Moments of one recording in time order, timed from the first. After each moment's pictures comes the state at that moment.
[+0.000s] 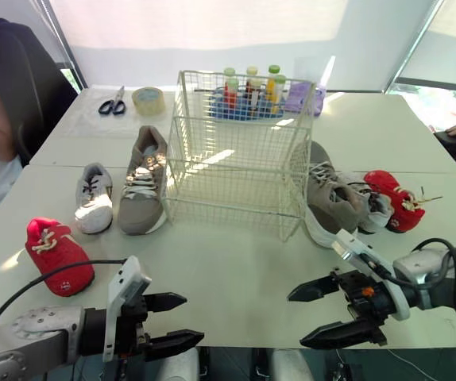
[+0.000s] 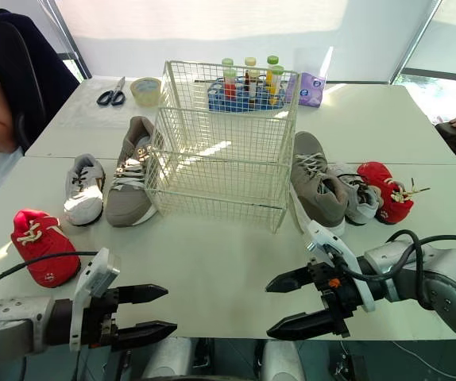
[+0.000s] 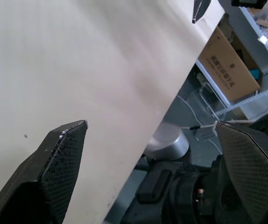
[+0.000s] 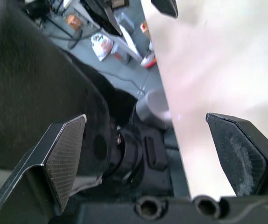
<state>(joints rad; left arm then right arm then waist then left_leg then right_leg) 0.34 0.93 0.24 -0.79 -1.17 0.91 -0.65 -0.12 -1.08 -0.06 -0.58 1.07 1.07 1.12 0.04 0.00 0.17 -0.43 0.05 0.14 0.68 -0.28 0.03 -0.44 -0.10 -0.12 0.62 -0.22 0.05</state>
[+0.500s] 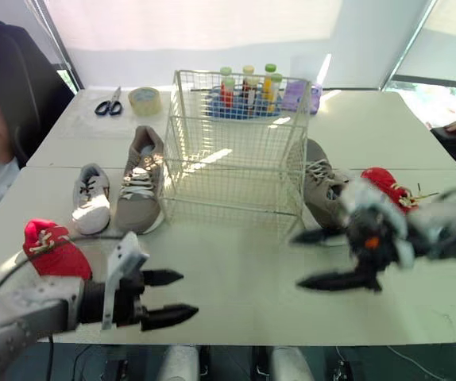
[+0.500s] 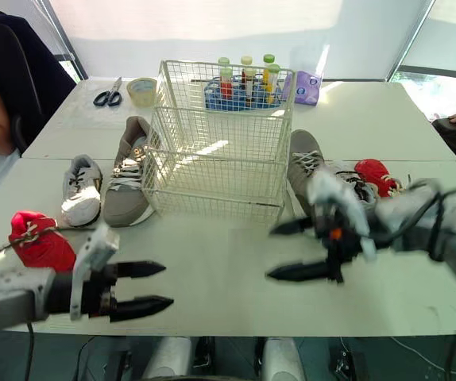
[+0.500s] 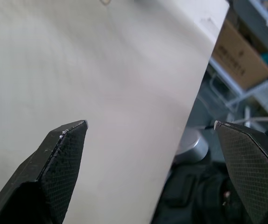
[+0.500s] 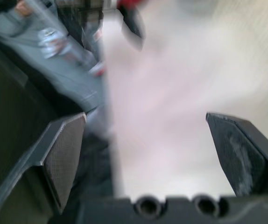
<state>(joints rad) 0.07 1.08 0.25 -0.66 -1.14 0.91 -0.79 -0.72 -1.14 -0.07 -0.46 1.07 1.09 1.08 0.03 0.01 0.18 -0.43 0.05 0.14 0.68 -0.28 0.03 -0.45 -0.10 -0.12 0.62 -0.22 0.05</state>
